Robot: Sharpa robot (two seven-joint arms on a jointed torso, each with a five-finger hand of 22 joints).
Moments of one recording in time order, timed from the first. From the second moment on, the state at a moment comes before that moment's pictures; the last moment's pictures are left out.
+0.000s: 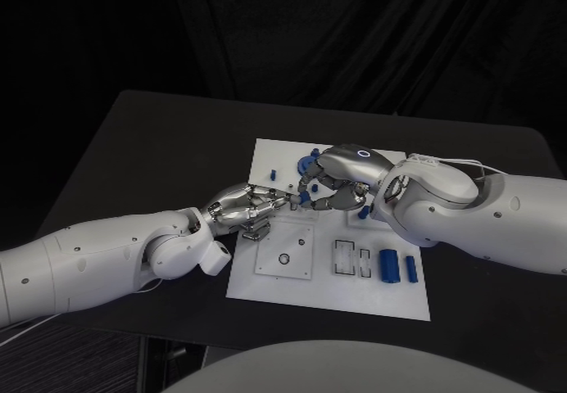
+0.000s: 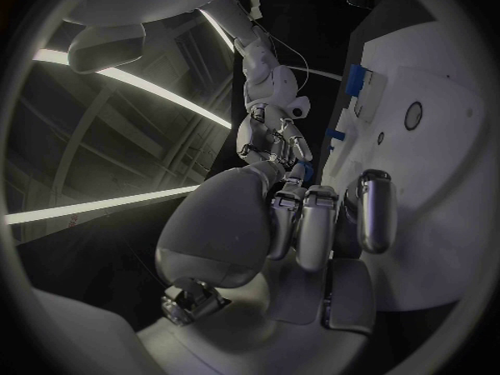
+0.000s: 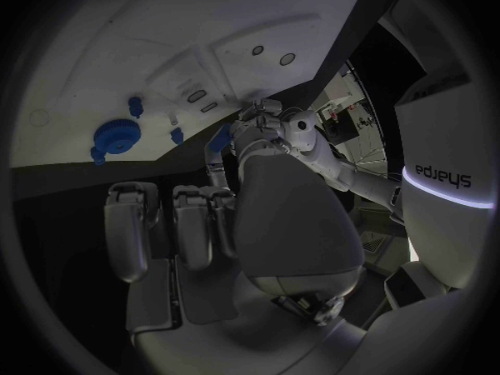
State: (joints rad) left arm 1.12 -0.84 -0.21 1.52 -0.25 0.17 0.49; left_hand 1.39 0.10 0.31 0.23 0.53 0.70 0.17 0.07 0.07 1.47 0.09 1.57 1.31 1.47 0.04 1.57 1.31 0.06 1.28 0.15 1.48 1.31; right arm 1.36 -0.79 -0.25 1.72 -1.53 -0.40 -0.05; right_hand 1.46 -0.11 0.13 0.21 0.39 1.08 0.11 0.17 0.30 1.47 0.01 1.57 1.31 1.47 -0.04 1.57 1.31 0.02 1.47 0.08 1.53 1.31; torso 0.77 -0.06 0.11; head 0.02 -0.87
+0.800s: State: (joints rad) left arm 1.12 -0.84 -0.21 1.52 -0.25 0.16 0.49; left_hand 1.39 0.10 0.30 0.23 0.53 0.68 0.18 0.07 0.07 1.47 0.09 1.57 1.31 1.47 0.05 1.57 1.31 0.06 1.28 0.15 1.48 1.31; right arm 1.36 -0.80 -0.25 1.73 -1.53 -0.40 -0.04; right_hand 1.45 -0.11 0.13 0.21 0.38 1.08 0.11 0.17 0.32 1.47 0.01 1.57 1.31 1.47 -0.04 1.57 1.31 0.02 1.47 0.08 1.53 1.31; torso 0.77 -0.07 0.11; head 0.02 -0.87
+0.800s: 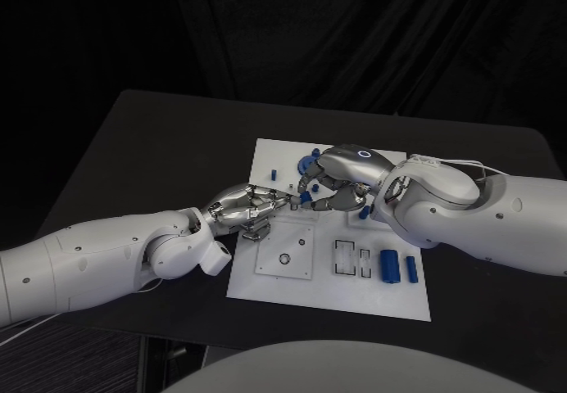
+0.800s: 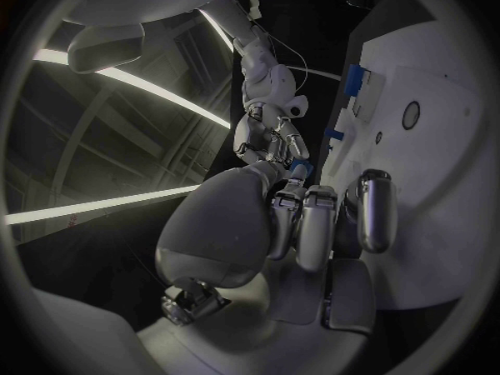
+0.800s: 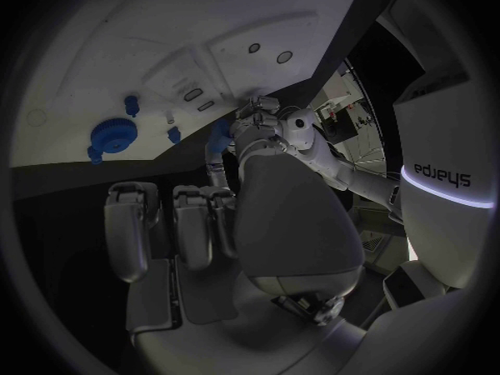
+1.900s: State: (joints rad) left arm 1.11 -0.84 -0.21 1.51 -0.25 0.16 0.48; left_hand 1.38 0.10 0.30 0.23 0.52 0.68 0.19 0.07 0.06 1.47 0.10 1.57 1.31 1.47 0.06 1.57 1.31 0.06 1.28 0.16 1.48 1.31; right arm 1.36 -0.79 -0.25 1.73 -1.52 -0.40 -0.04; right_hand 1.45 -0.11 0.13 0.22 0.38 1.08 0.10 0.17 0.32 1.47 0.01 1.57 1.31 1.47 -0.04 1.57 1.31 0.02 1.47 0.08 1.53 1.31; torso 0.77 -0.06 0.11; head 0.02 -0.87
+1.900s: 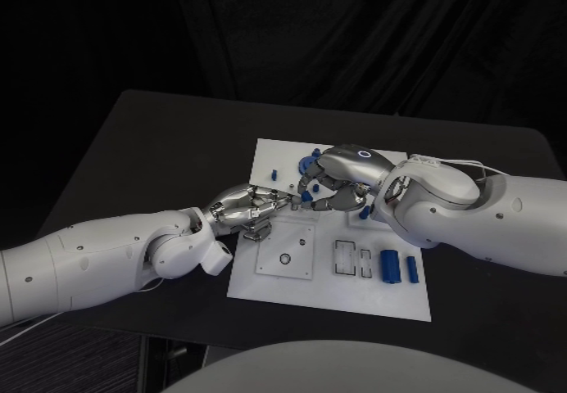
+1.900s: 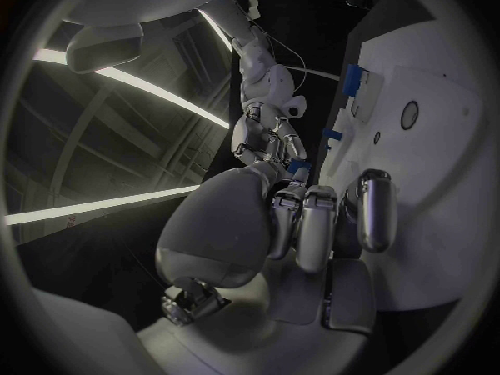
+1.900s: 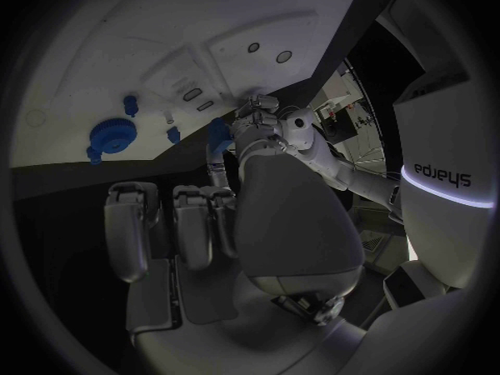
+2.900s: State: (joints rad) left arm 1.11 -0.84 -0.21 1.52 -0.25 0.16 0.48; left_hand 1.38 0.10 0.30 0.23 0.52 0.68 0.19 0.07 0.06 1.46 0.10 1.57 1.31 1.46 0.06 1.57 1.31 0.06 1.28 0.16 1.48 1.31; right arm 1.34 -0.75 -0.25 1.61 -1.55 -0.34 -0.07; right_hand 1.46 -0.10 0.14 0.21 0.35 1.08 0.10 0.17 0.33 1.47 0.01 1.57 1.31 1.47 -0.04 1.57 1.31 0.02 1.47 0.08 1.50 1.31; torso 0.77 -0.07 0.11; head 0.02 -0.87
